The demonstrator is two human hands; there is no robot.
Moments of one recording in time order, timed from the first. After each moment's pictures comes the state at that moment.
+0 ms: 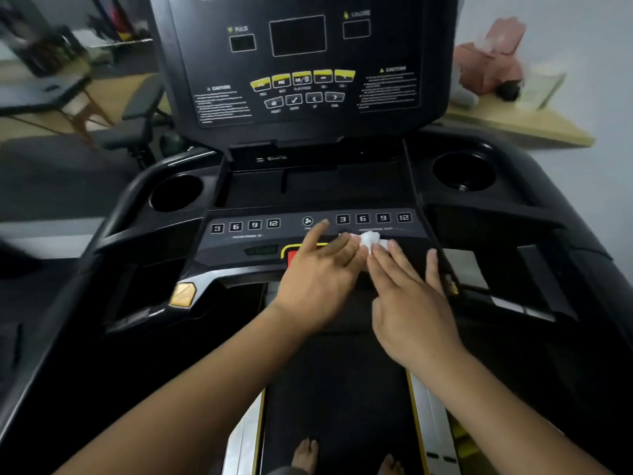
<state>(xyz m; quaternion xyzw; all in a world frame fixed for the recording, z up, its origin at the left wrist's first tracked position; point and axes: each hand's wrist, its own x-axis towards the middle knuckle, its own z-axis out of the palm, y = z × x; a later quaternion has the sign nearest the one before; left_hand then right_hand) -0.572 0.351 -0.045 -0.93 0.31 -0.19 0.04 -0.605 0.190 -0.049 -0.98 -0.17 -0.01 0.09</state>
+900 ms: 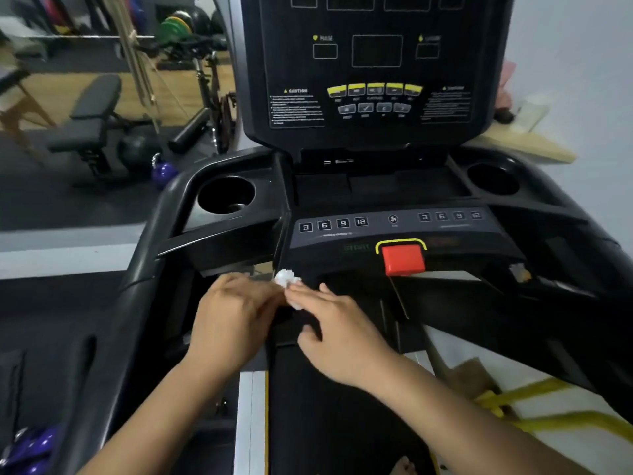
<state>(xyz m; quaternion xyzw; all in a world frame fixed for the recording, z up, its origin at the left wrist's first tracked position) -0.630 0.597 -0.052 -0.93 0.22 -0.23 -0.19 -0.641 0.419 -0.051 -0.89 -0.23 0.02 0.39</state>
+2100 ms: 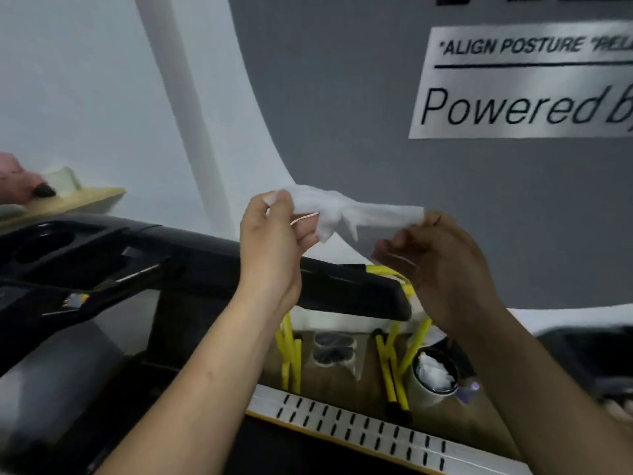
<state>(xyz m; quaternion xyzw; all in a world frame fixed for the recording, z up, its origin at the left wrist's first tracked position) -0.920 0.149 0.096 -0.48 0.28 0.35 -0.75 -1.094 0.092 0.066 -0.47 0.25 -0.53 0.66</state>
